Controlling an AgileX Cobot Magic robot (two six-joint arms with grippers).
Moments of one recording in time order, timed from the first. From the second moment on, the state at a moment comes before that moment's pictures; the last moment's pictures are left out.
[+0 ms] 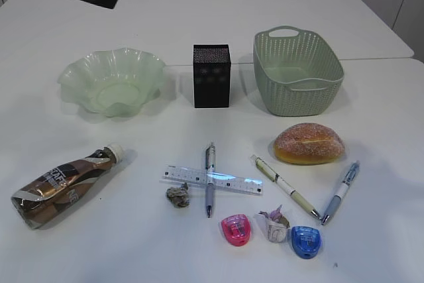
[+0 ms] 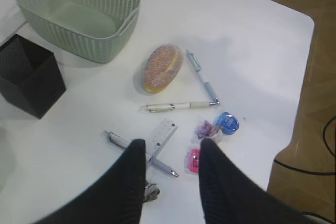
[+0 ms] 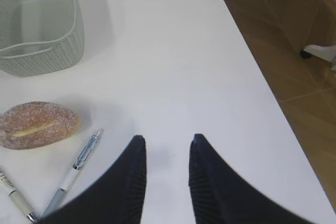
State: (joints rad) left arm -0.26 1.46 -1.44 -0.79 1.09 0.88; right arm 0.05 0.96 -0.93 -0.37 0.88 0.44
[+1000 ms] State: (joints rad) left arm -0.60 1.84 -1.57 -0.76 0.85 0.96; right arm -0.07 1.21 -1.16 -0.23 0.97 0.29
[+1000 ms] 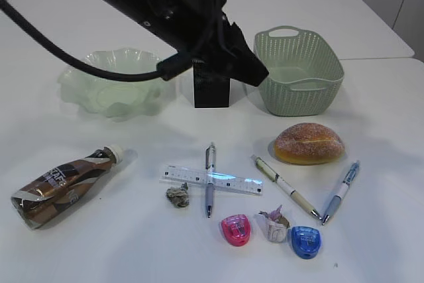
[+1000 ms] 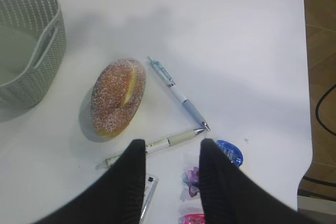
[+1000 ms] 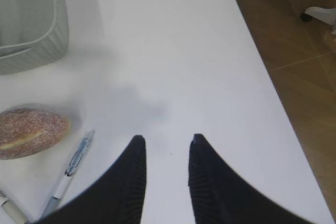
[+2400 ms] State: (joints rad) left arm -0.75 2.33 -1.99 -0.69 0.72 0.99; right arm -0.17 1.21 -1.17 -0.20 1.05 0.15
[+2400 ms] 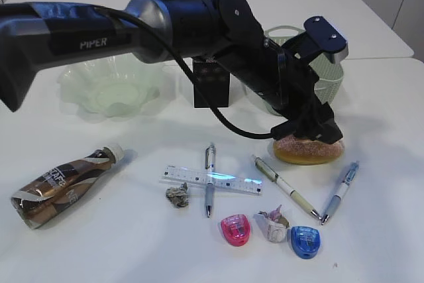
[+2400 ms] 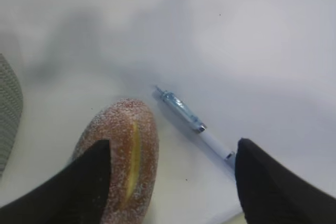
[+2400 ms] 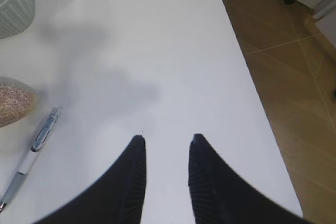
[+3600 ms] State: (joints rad) left arm -0.78 2.48 -2.01 -0.56 0.45 1.03; right arm -0.17 1.21 -1.17 -0.16 1.06 0.06
